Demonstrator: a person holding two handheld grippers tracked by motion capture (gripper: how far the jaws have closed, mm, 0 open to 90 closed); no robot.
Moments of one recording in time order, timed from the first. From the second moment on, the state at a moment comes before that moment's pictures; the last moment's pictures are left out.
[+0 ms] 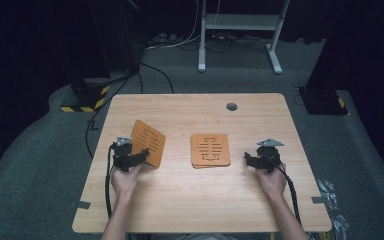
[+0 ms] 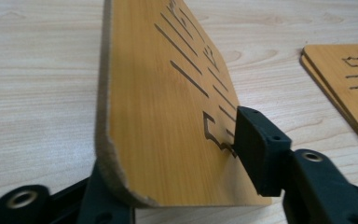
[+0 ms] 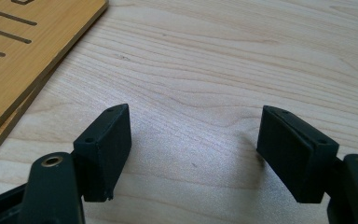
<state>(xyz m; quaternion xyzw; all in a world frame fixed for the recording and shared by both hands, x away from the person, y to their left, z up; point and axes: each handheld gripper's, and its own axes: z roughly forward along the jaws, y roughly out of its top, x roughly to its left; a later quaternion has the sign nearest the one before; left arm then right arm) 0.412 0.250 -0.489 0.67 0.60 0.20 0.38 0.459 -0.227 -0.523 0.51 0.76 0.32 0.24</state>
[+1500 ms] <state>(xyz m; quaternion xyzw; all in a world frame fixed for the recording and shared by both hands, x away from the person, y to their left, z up) 0.380 0.293 -0.524 0.63 0.65 0.23 0.35 0.459 -0.227 -0.522 0.51 0.76 0.32 0.23</state>
